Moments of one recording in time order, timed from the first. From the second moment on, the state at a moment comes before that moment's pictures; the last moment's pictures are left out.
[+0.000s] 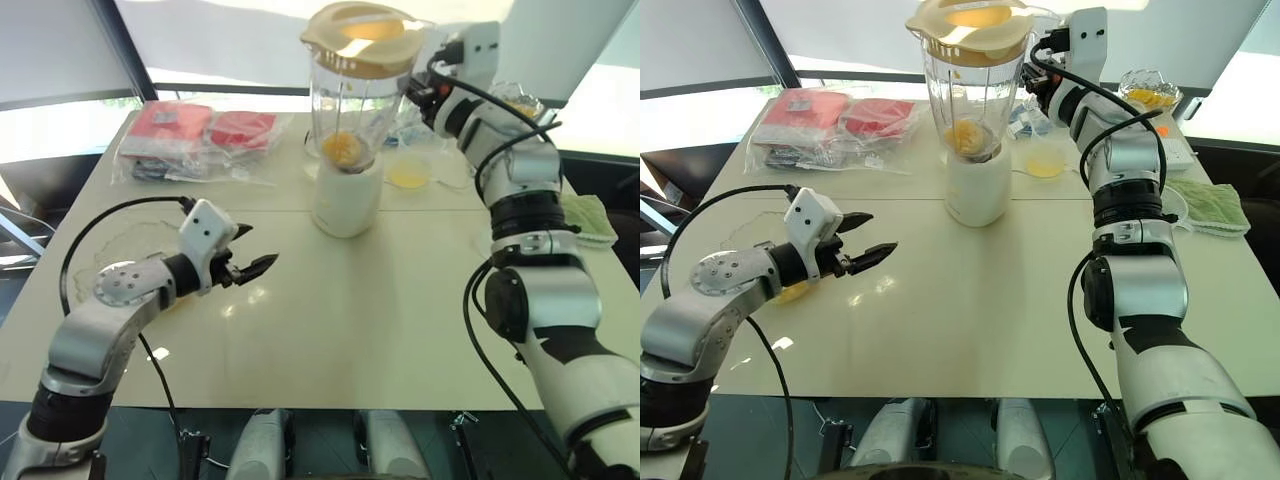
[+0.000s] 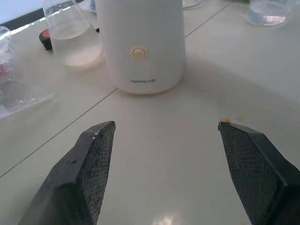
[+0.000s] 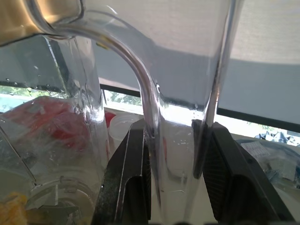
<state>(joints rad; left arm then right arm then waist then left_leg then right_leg) -0.26 0.67 0.05 -0.49 -0.43 0.73 -0.62 -1.24 -0.40 -0.13 0.78 0.21 0.32 0.43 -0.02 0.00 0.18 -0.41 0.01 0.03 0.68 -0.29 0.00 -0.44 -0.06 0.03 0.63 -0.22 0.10</state>
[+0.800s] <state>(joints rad) -0.24 0.66 0.05 -0.49 -0.42 0.73 -0.59 -1.30 -0.41 -0.12 0.98 0.16 0.26 0.46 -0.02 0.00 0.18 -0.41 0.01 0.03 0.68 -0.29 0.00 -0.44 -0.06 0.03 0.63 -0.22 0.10</state>
